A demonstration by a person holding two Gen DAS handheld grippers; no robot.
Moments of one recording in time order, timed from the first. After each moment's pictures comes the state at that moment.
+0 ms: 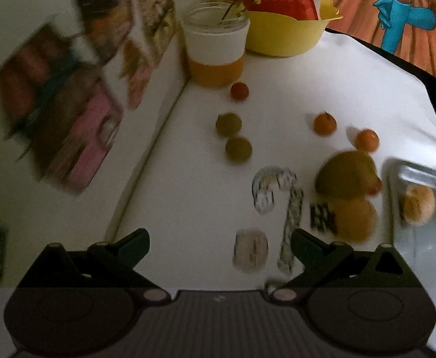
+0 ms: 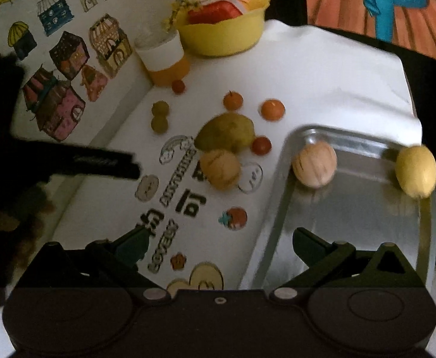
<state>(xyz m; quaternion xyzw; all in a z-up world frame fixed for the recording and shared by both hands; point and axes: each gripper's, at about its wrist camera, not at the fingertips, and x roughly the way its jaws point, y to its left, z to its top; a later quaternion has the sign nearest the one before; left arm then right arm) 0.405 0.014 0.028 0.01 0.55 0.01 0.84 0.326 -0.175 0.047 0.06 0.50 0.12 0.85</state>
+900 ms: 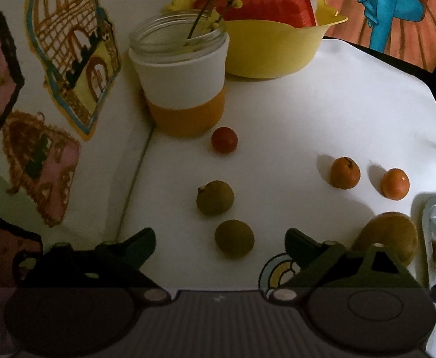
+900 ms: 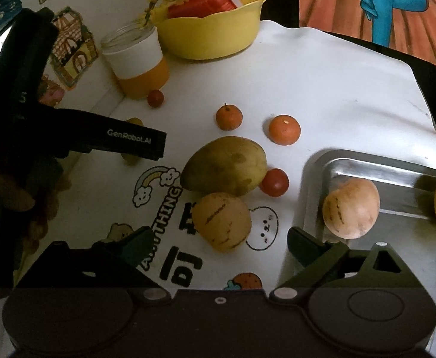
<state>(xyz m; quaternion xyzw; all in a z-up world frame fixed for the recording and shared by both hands) 0.484 0.006 -0.012 0.05 0.52 -0.04 0.85 0.393 -0.138 -0.001 0.07 0.49 0.07 0.86</state>
